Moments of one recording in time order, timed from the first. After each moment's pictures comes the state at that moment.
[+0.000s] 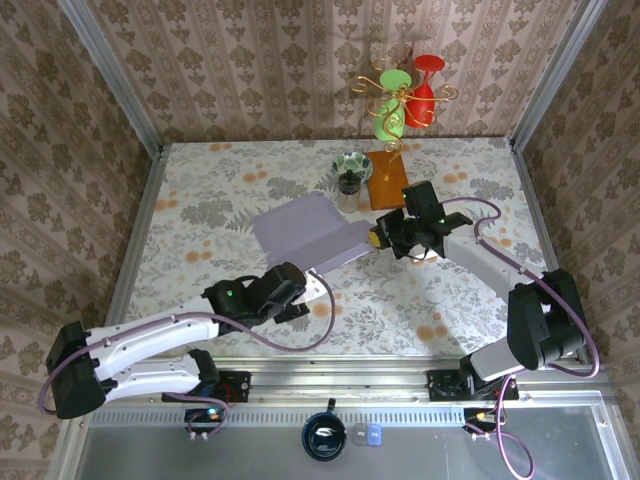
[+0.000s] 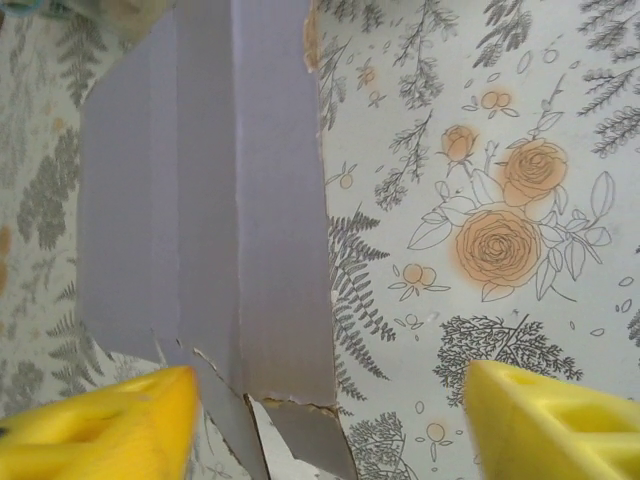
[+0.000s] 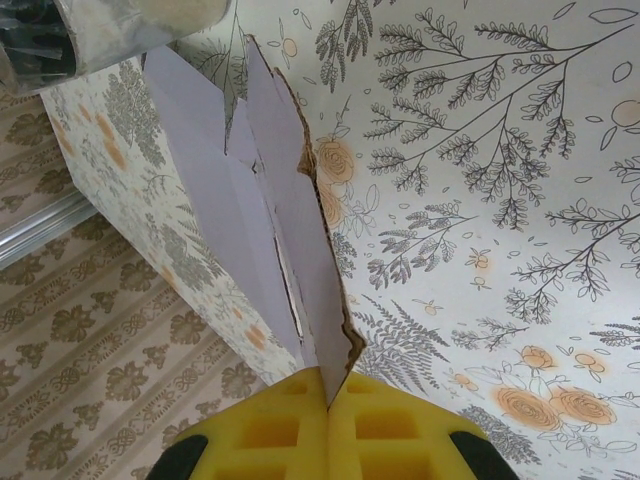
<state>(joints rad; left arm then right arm) -1.12 1.04 0.74 -0.60 -0.33 0.32 0.34 1.48 1.00 -0.41 -0.40 1.51</state>
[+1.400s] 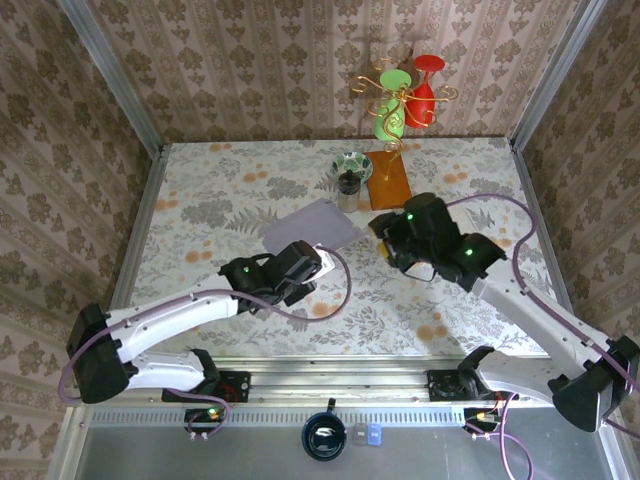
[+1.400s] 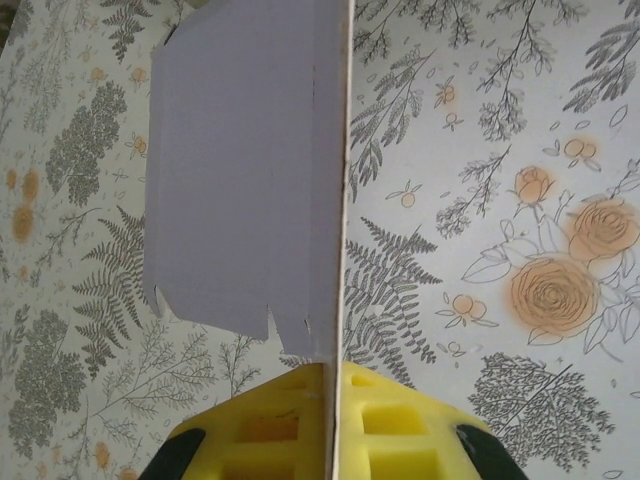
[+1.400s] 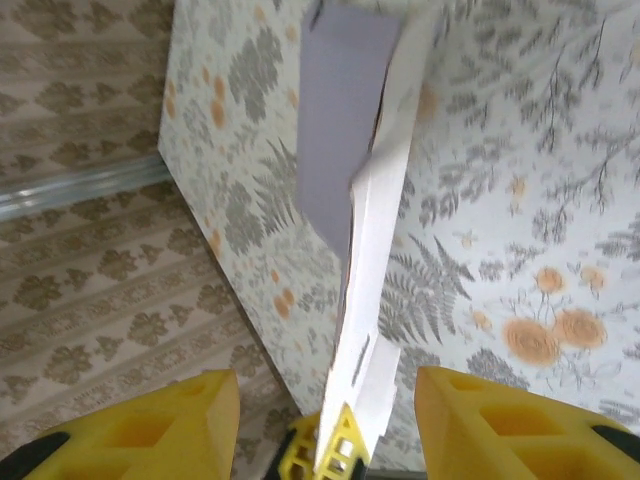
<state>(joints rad) -1.07 1.24 0.98 -0.74 -0.38 0.19 0.63 1.13 1.05 -0.61 -0.05 1.57</state>
